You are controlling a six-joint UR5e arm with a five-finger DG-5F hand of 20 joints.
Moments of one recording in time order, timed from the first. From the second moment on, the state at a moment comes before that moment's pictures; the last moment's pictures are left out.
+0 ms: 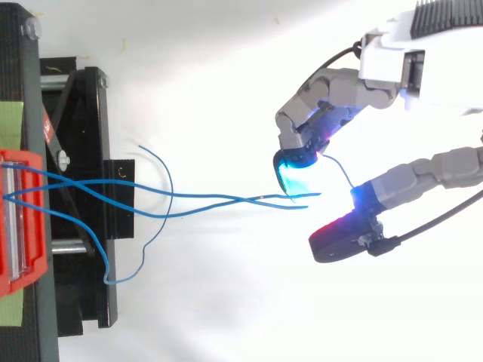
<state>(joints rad) 0.09 -2.07 -1.20 -3.37 -1.36 -0.53</state>
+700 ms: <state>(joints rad) 0.09 -2.07 -1.20 -3.37 -1.37 -0.53</state>
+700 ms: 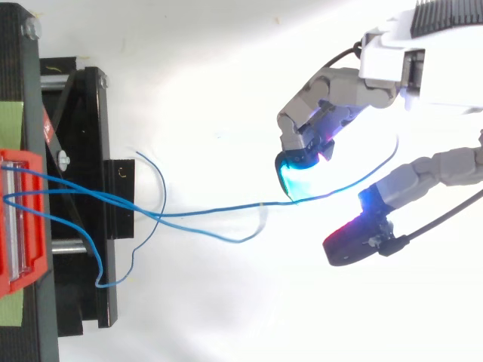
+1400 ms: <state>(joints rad) 0.09 -2.07 -1.20 -3.37 -1.37 -0.53</state>
